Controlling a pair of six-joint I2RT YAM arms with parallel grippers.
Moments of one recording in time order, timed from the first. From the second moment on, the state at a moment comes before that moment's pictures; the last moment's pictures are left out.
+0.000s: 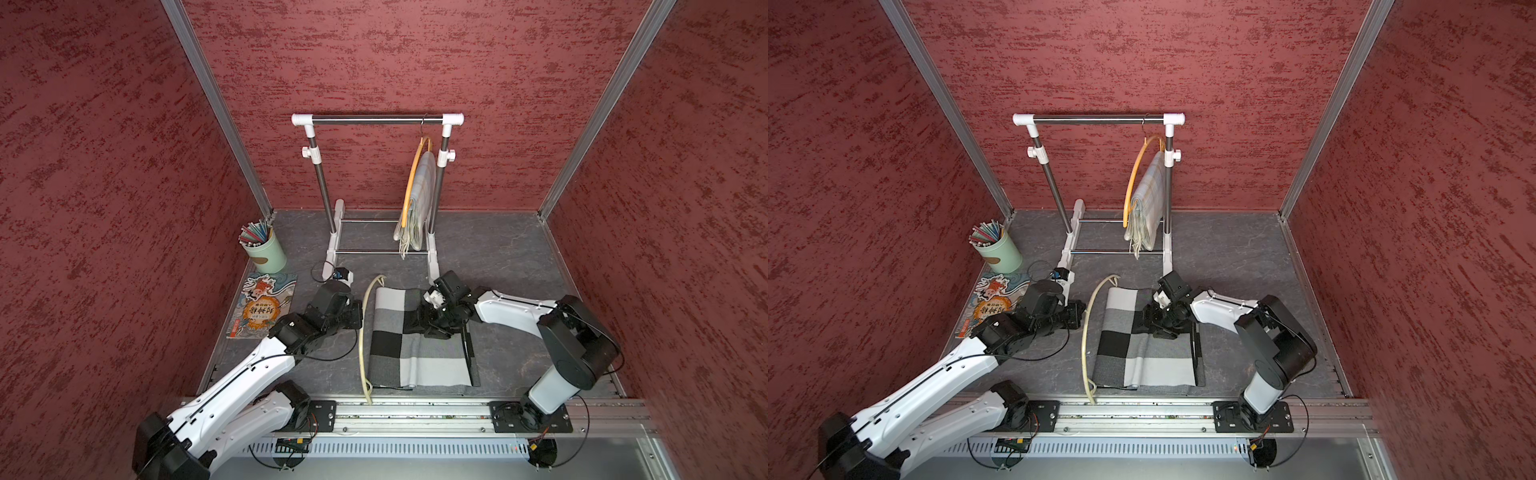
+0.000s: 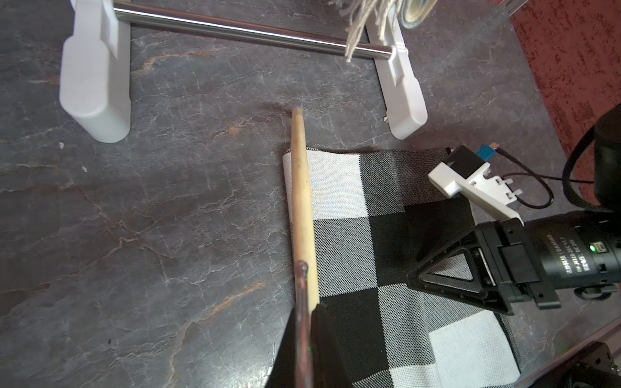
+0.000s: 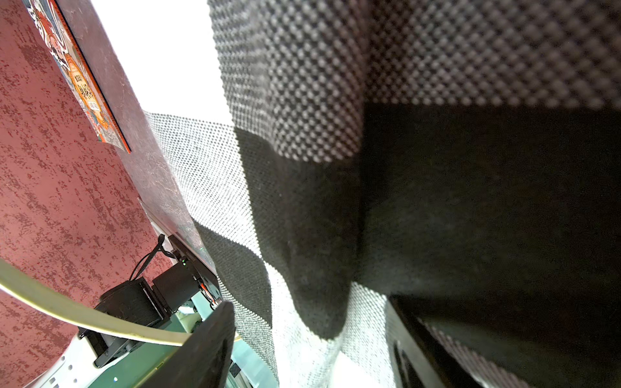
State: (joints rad) left arm -0.62 0.90 0.71 -0.59 -0.07 -0.55; right arm 0.63 1.66 0.86 -0.33 -0.62 0.85
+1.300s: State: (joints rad) left arm -0.55 1.03 1.44 -1.16 -0.04 -0.58; right arm 0.63 1.52 0.87 -0.05 -0.81 1.00
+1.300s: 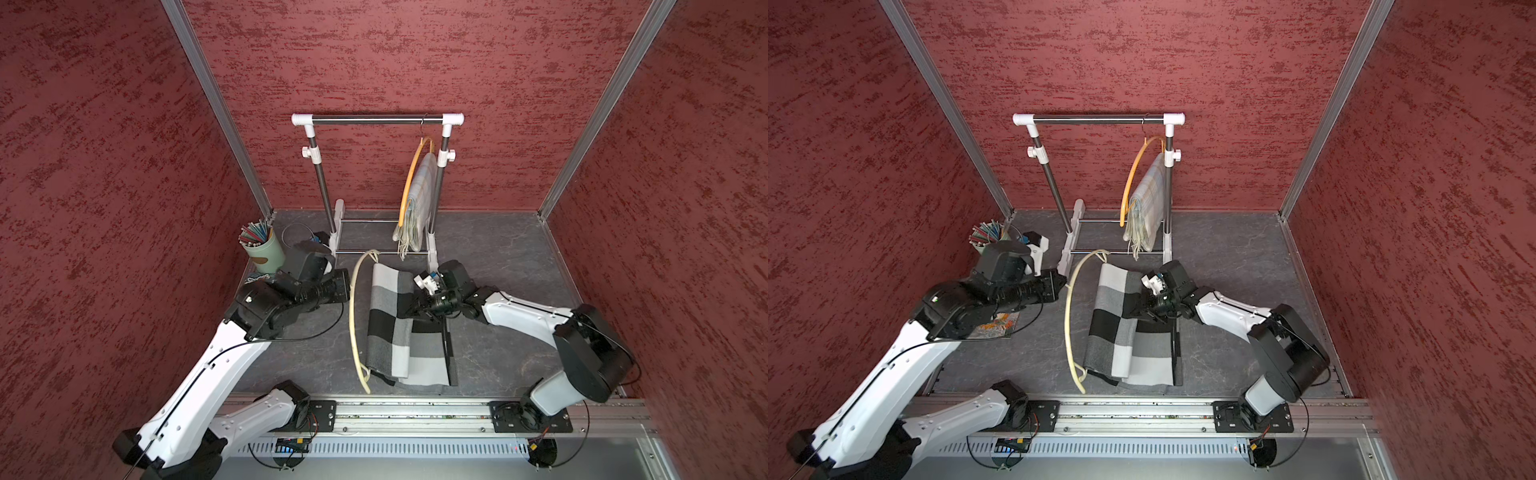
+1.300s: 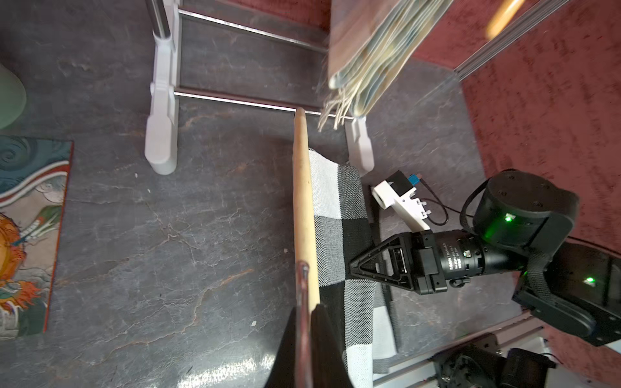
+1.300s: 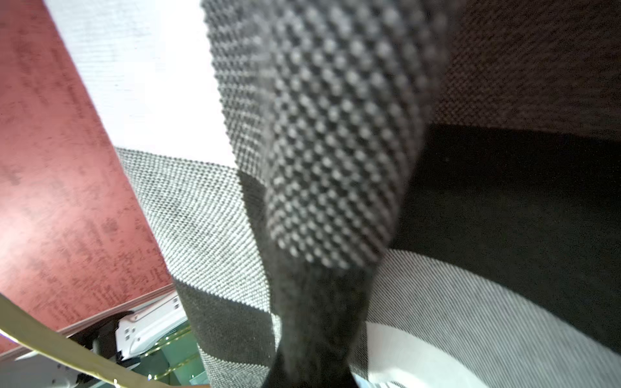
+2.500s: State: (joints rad) left arm -0.49 1.21 1.86 -1.49 0.12 -0.54; right arm 0.51 1.75 0.67 0.25 -0.99 1.01
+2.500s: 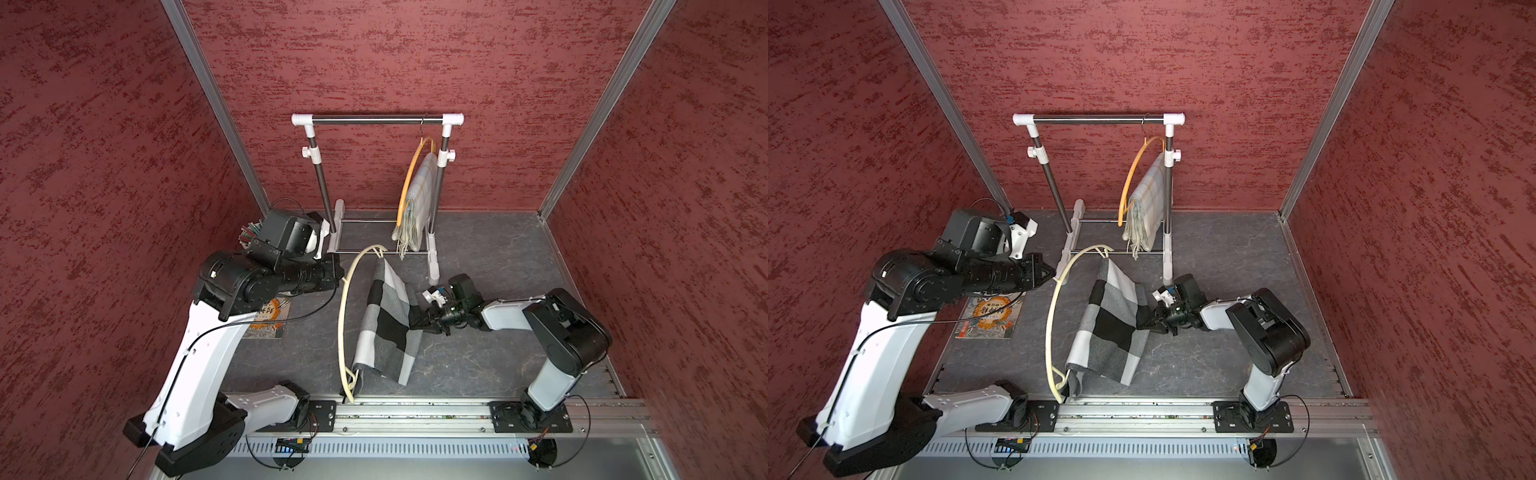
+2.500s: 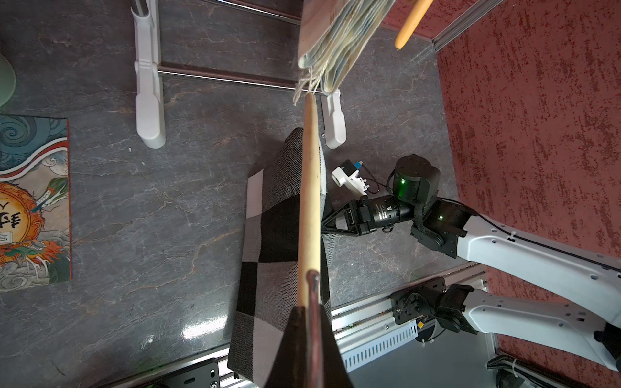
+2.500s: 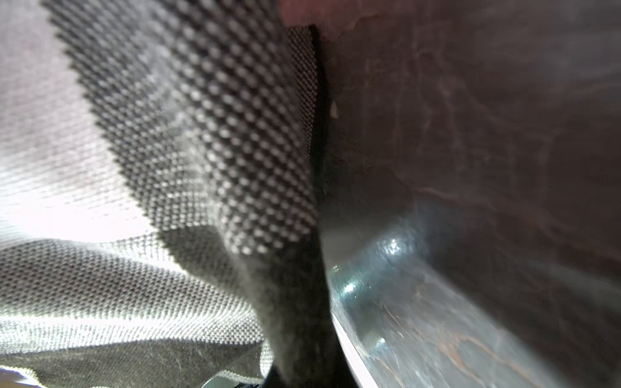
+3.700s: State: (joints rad) left arm -0.40 1.09 1.59 -1.14 0.08 -0.53; right arm 0.64 1.47 0.66 0.11 -0.98 1.13
